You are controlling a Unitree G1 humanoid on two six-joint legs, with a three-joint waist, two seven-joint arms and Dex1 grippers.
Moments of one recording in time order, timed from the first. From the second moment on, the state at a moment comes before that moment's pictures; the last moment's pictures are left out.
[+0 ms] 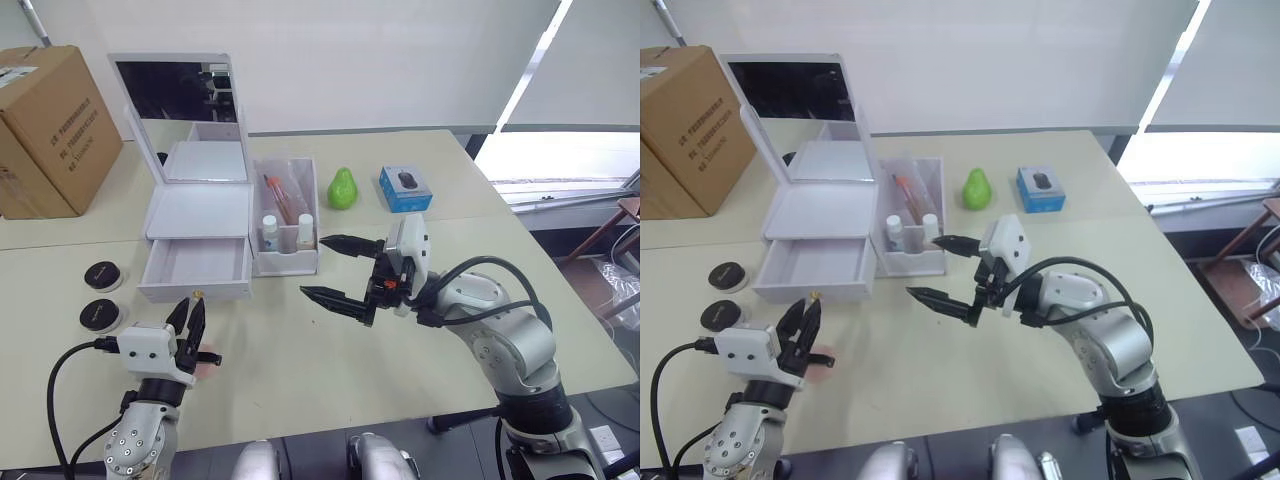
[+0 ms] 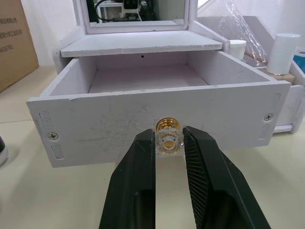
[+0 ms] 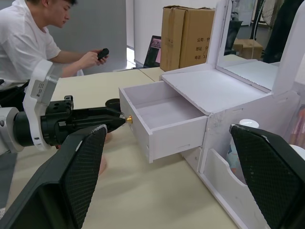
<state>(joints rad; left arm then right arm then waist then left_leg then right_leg) 0.43 0.18 0.20 -0.54 -0.20 0.01 -0.22 -0.42 -0.42 0.15 -0.47 0.57 0.57 0.76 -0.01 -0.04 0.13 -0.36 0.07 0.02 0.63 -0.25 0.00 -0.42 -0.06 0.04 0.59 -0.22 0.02</state>
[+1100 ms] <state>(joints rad) 0.59 0.46 0.47 -0.42 -0.50 -0.01 -0.56 -0.31 -0.57 0.05 -0.45 0.57 0.57 0.81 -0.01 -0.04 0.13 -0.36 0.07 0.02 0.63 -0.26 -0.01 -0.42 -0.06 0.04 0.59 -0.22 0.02</state>
